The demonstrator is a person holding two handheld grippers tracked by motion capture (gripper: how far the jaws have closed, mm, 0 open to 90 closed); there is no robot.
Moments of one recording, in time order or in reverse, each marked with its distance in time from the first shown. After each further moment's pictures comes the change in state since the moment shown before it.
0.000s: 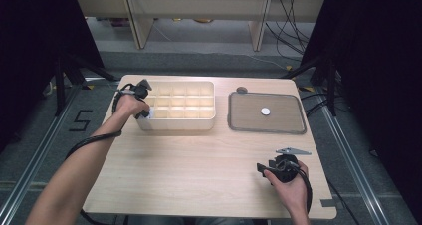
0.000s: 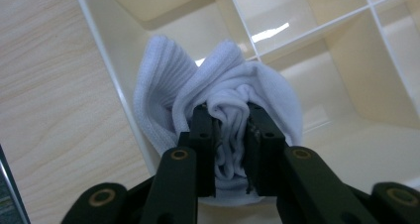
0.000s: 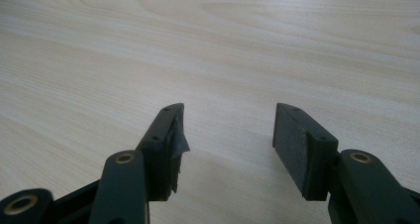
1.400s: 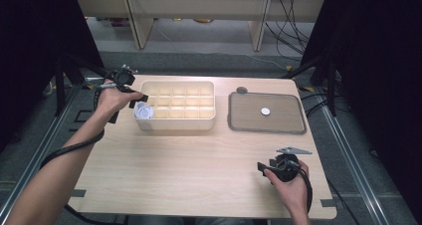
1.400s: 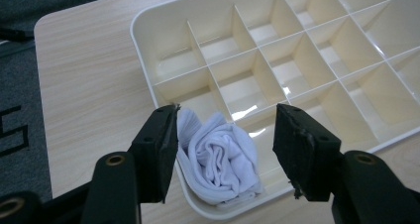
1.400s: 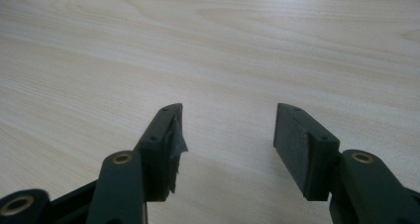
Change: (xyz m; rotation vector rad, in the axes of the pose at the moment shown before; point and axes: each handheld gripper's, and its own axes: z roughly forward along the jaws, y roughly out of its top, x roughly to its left) left arm 0.009 -0.017 -0.075 -0.359 -0.047 -0.025; right arm -0.002 0.001 0.001 -0.023 -0.022 -0.014
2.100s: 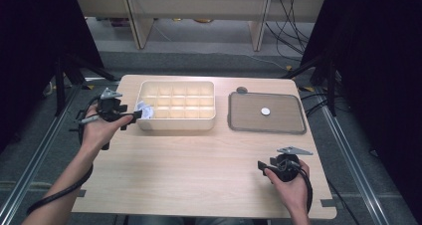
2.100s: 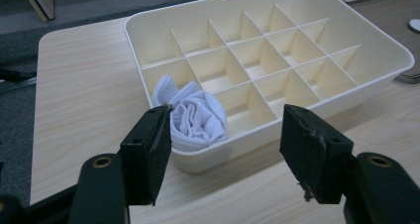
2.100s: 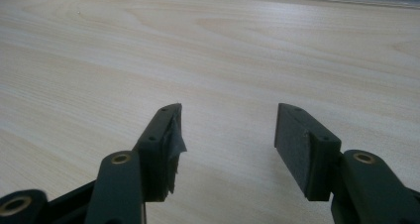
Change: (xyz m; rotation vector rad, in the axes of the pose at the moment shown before) left arm -0.014 -0.081 -0.036 -0.238 -0.039 0.001; right arm -0.001 0.001 -0.001 -0.051 0.024 -0.023
